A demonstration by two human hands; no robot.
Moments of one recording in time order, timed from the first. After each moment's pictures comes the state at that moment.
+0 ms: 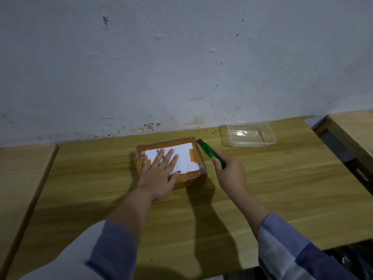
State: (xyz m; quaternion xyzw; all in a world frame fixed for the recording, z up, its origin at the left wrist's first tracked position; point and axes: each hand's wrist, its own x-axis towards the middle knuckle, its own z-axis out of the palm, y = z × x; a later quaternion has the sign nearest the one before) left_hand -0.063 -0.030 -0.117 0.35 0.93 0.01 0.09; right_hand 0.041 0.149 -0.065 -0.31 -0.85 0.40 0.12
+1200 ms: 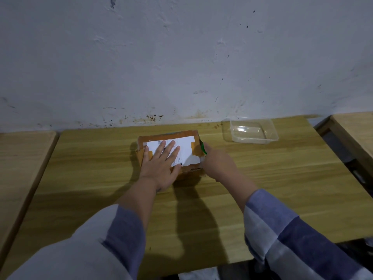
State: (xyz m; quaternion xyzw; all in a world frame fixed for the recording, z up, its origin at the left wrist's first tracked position) left_hand -0.062 -0.026 -0.121 0.33 0.94 0.02 0.08; right_hand 0.011 0.130 -0.038 -0.24 -0.93 0.23 -0.16
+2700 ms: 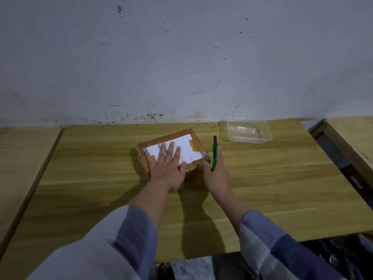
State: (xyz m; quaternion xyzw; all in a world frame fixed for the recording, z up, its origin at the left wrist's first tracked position) left_hand -0.018 -0.001 -0.109 0.24 0.96 0.03 0.13; right_hand 0.065 0.113 -0.080 -0.35 -0.83 0.43 0.07
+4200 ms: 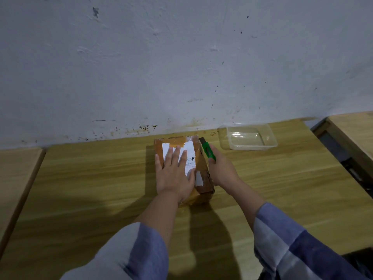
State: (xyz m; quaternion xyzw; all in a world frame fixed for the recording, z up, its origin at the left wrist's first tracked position) left_hand -0.053 0.032 -0.118 0.27 0.96 0.04 0.05; right_hand -0.002 0.155 -0.064 -0.32 -0.86 0.39 -0.04
